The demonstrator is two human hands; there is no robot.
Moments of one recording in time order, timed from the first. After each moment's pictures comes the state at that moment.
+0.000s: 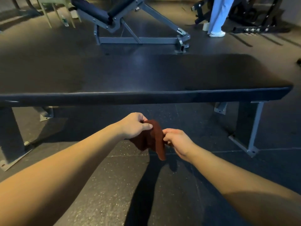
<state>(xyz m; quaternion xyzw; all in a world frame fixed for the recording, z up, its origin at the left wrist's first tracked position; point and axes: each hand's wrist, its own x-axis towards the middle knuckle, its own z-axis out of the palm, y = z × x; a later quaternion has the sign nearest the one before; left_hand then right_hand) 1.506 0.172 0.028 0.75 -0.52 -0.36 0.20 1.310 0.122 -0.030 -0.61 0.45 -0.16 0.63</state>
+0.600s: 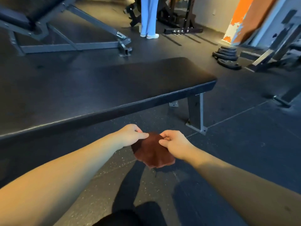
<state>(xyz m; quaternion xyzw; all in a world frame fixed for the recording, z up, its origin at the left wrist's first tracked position) 1.466 0.131 0.027 0.67 -0.60 -0.43 0.12 1.258 0.162 0.033 -0.61 0.63 -0.18 0.45</state>
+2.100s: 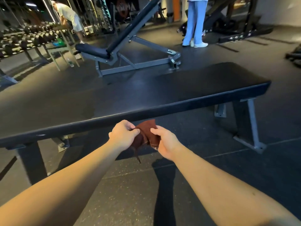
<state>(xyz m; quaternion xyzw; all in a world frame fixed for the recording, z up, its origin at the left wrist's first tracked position) 1.521 0.210 0.059 0.83 -0.44 -0.18 0.31 1.367 0.149 0.002 -0.38 0.37 -0.29 0.80</state>
